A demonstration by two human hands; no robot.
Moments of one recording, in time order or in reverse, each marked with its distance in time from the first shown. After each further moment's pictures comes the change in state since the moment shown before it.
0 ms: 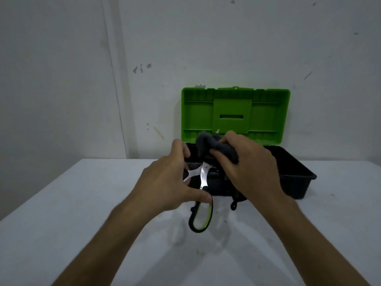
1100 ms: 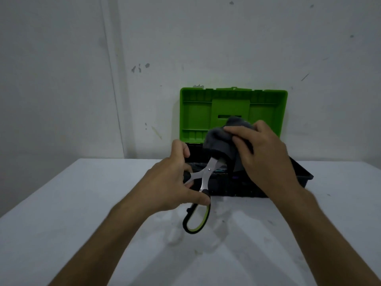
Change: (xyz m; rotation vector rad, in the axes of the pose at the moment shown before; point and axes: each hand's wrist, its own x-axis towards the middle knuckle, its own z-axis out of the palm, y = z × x) left_hand 0.002 0.000 0.001 -0.157 -0.106 0.035; right_hand 0.011 0.020 -0.017 0.009 0.045 0.044
